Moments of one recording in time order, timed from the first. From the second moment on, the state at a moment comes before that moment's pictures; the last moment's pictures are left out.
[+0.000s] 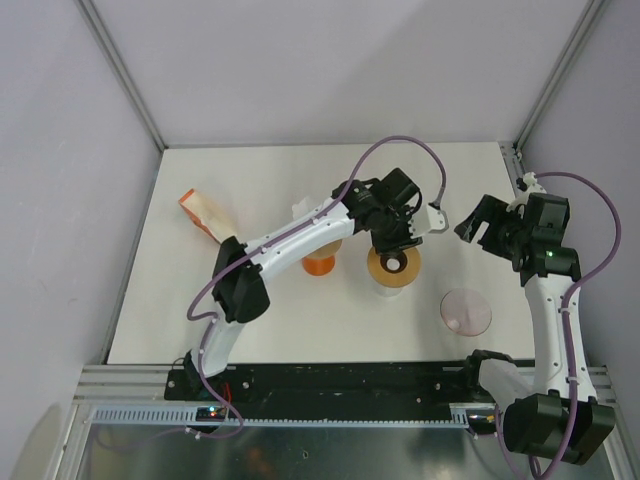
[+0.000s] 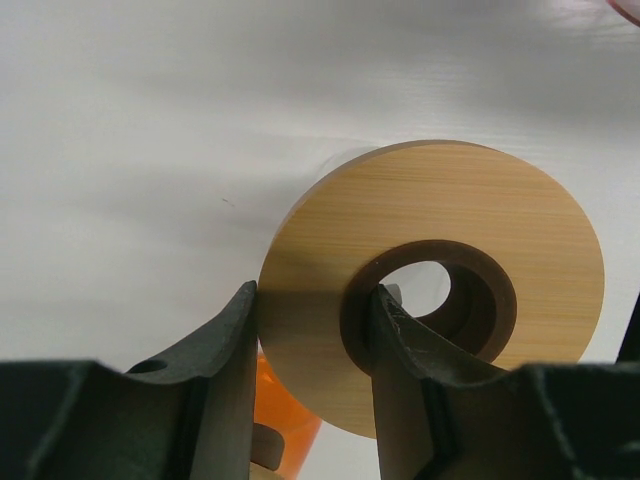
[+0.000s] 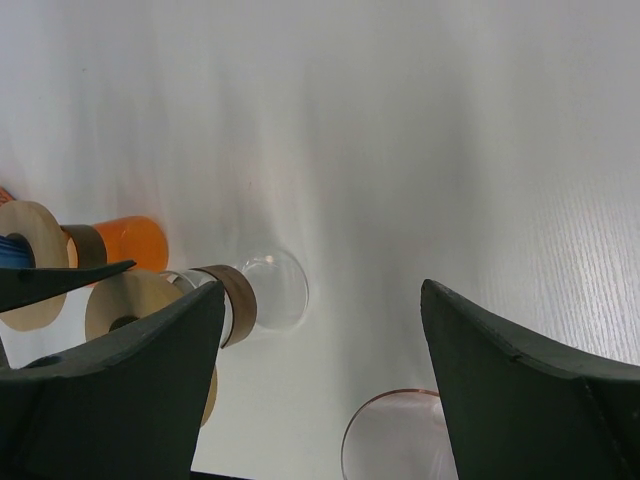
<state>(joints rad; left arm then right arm) -0.97 2.13 2.13 -1.00 0.19 0.49 -0.18 0.97 0.99 -0.68 -0.32 0.32</state>
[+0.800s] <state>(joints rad) -0.97 2.19 2.18 -1.00 0.14 0.52 -0.16 0.95 0.99 -0.68 -0.34 0.30</state>
